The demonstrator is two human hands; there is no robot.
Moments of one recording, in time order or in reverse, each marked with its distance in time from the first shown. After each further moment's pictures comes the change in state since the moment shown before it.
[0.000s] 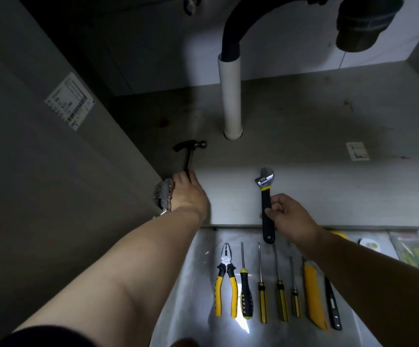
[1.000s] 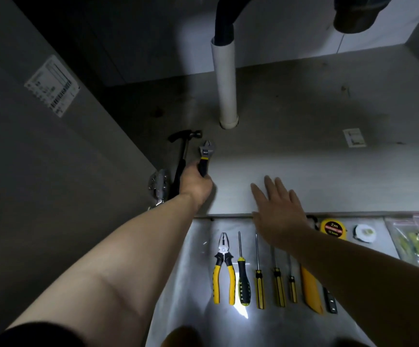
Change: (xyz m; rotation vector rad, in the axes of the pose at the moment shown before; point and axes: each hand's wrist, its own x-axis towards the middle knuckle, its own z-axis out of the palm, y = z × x) left_hand 0.010 0.014 0.006 -1.252 -0.033 -0.135; right_hand -0.008 0.007 0.015 -1.157 -0.067 -0.260
